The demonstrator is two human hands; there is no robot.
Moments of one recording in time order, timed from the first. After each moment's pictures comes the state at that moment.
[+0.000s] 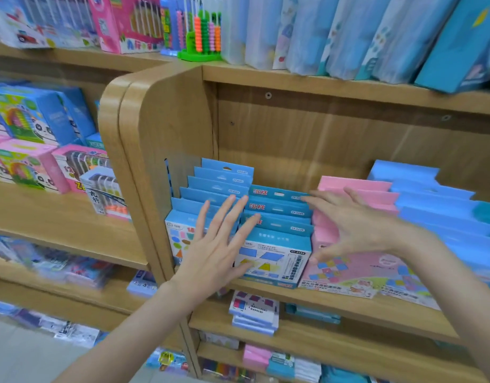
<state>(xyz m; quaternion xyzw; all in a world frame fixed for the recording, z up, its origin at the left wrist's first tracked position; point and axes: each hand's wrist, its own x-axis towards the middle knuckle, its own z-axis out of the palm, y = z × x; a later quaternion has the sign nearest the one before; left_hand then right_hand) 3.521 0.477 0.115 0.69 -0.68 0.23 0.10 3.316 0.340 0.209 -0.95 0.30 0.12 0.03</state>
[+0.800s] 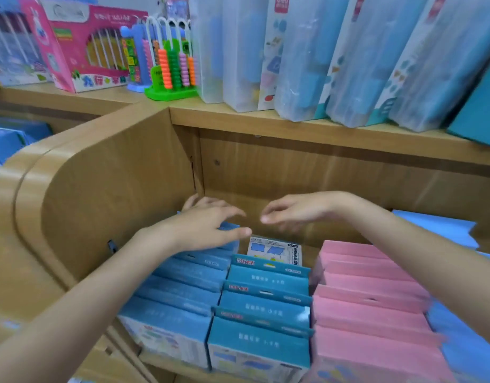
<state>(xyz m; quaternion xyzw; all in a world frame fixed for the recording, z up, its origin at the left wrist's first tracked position) 3.587 0.339 0.215 0.73 -0.68 -0.10 0.01 3.433 0.189 0.226 -0.87 0.28 0.18 0.36</state>
